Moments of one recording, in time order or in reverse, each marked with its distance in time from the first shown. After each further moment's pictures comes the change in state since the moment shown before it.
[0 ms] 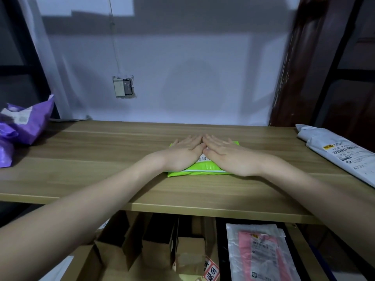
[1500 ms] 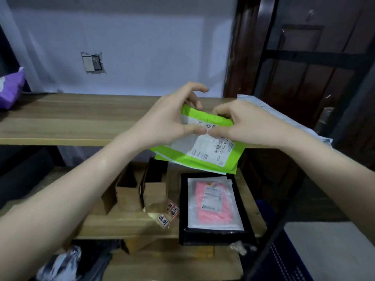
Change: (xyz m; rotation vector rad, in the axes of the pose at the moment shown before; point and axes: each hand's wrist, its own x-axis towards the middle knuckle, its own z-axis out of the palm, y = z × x) left_hand -0.115 0.137 0.017 -0.251 0.504 0.439; right_hand -0.207 0.009 -0.030 0.116 0.382 -0.037
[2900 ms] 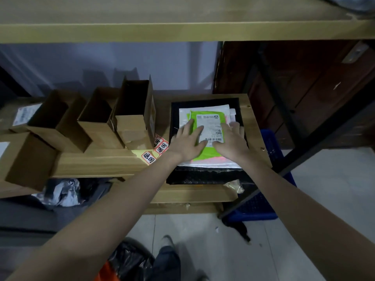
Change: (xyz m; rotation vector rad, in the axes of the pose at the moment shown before) left_hand -0.099 -0.151 0.298 0.160 -0.623 -0.629; right_hand -0.048 0.184 0.299 0.150 -0.250 0.631
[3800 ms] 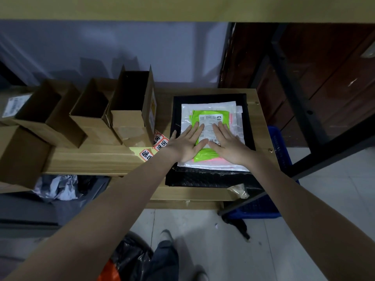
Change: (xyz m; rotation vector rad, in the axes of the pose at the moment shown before) left_hand 0.022 -0.027 0.013 0.114 -0.250 0.024; right_hand 0.029 0.022 0.024 -0.108 -0.335 -0.209
